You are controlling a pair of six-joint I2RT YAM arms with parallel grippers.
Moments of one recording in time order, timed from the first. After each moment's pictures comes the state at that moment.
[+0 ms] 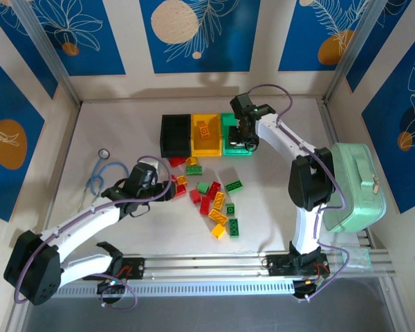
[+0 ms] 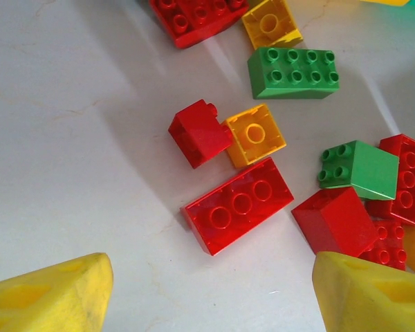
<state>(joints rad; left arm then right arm) -0.57 1.09 0.60 -0.36 -0.03 -0.53 0.41 1.96 1.72 -0.98 0.02 0.41</state>
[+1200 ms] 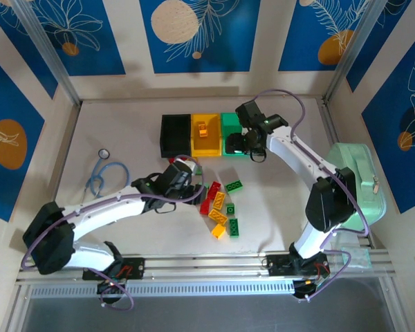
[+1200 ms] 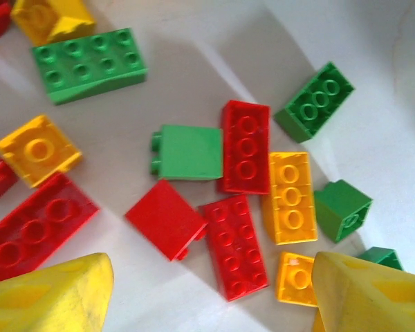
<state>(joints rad) -0.89 1.35 0.85 -0.38 -0.06 -0.54 0.46 1.66 1.47 -0.96 0.02 0.47</state>
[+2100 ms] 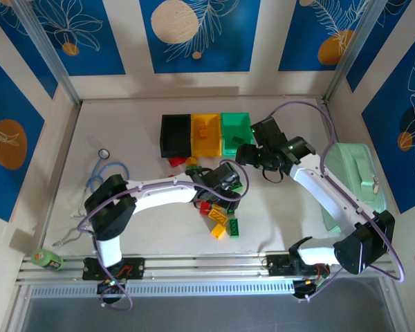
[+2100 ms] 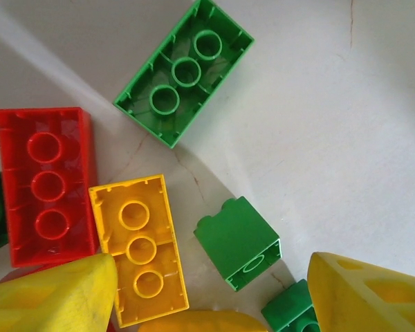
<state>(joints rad) -1.06 1.83 1.29 -0.55 -0.03 -0.57 0.52 1.30 1.25 -0.96 0.08 0.61</state>
